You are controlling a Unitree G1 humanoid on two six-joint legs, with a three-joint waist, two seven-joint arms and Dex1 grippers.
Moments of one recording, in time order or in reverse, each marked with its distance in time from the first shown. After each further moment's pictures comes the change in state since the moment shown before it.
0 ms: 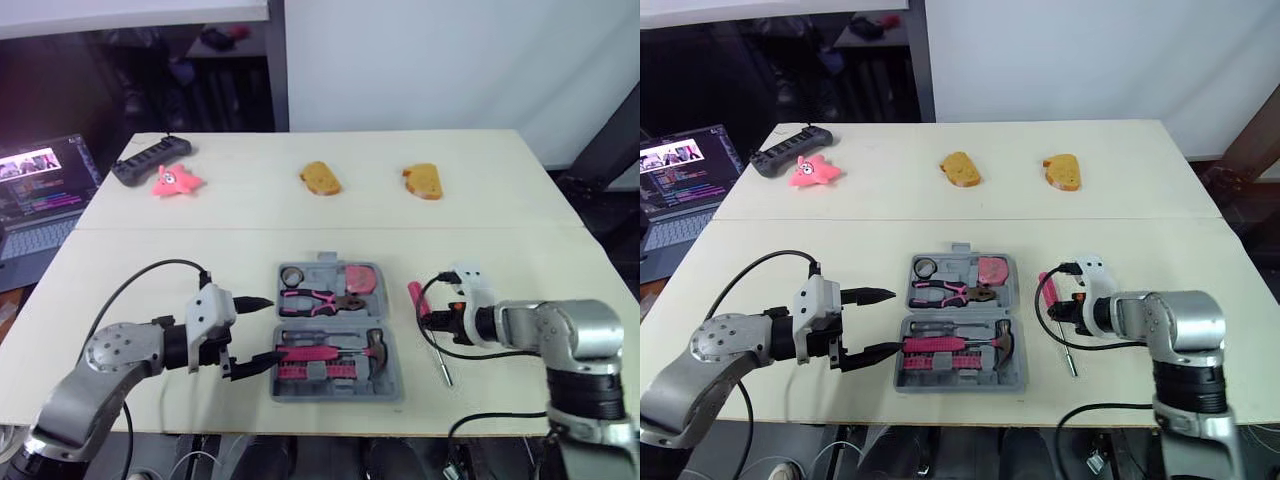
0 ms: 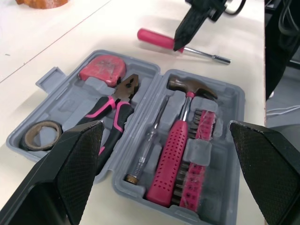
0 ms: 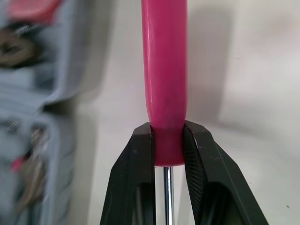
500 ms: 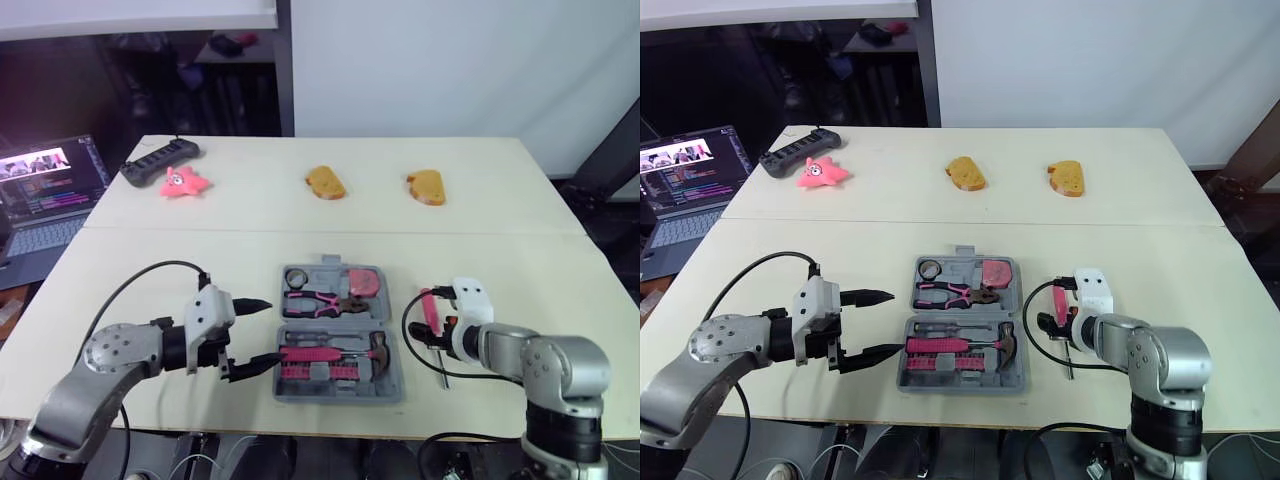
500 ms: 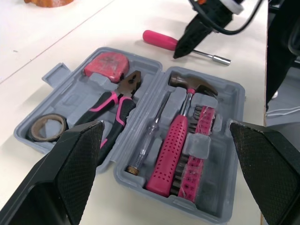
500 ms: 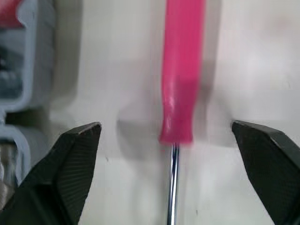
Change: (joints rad) left arm -0.002 0.010 0.002 0.000 -0.002 0.013 -0.002; right arm 0.176 0.148 -0.019 -0.282 0.026 -0.001 -0.273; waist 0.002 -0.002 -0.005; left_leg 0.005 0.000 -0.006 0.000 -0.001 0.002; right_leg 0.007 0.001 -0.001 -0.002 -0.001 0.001
